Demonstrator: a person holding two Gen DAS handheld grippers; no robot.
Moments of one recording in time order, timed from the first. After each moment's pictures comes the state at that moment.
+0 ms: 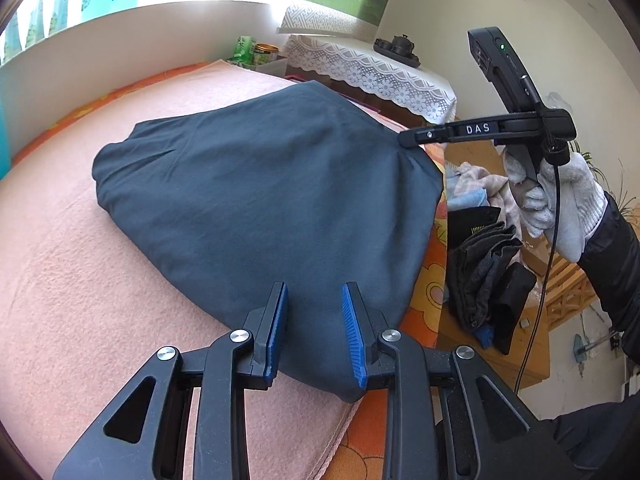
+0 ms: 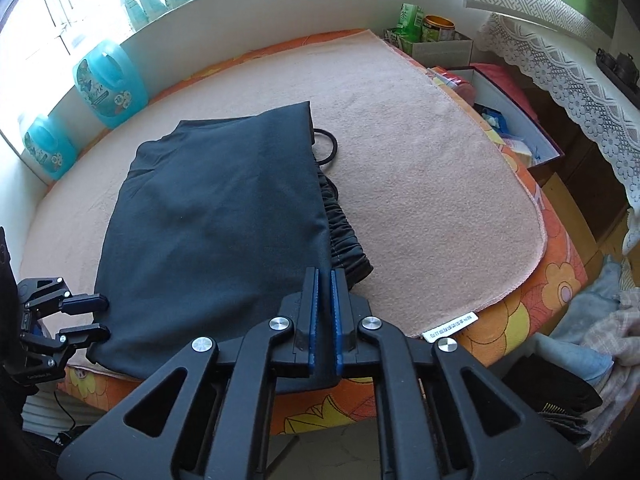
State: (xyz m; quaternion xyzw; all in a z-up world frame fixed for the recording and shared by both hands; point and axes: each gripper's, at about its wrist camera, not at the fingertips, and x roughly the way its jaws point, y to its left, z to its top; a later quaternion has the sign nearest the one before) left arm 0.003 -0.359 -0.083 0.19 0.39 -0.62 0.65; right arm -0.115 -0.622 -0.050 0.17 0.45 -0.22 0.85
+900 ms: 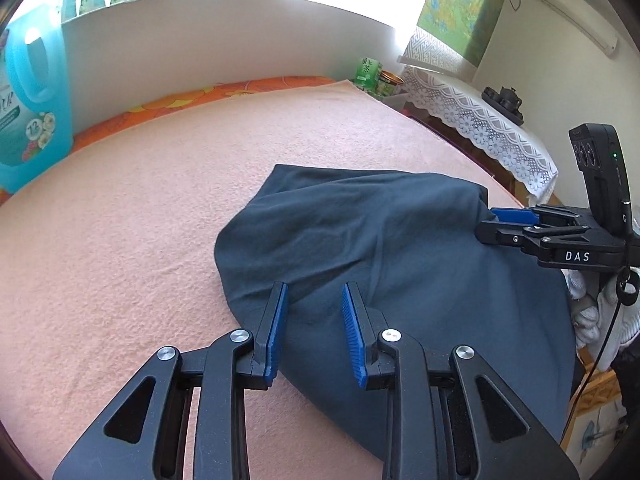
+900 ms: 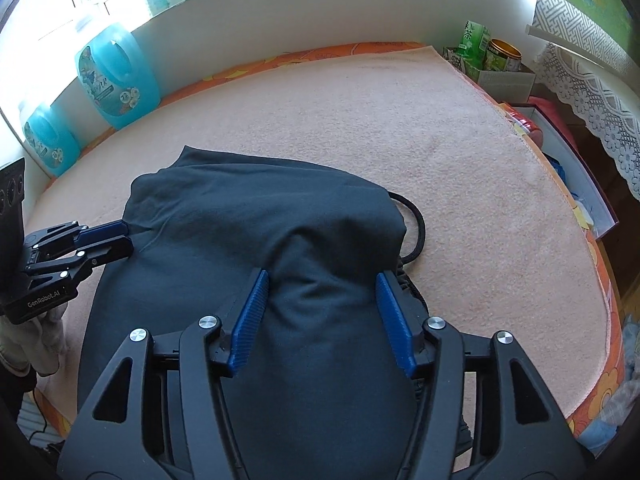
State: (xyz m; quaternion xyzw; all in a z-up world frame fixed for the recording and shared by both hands) left arm 0.131 -0.396 -0.095 0.12 0.41 -0.50 0.76; right arm -0.005 -0.627 -0.087 0.15 0.46 -0.16 0.86
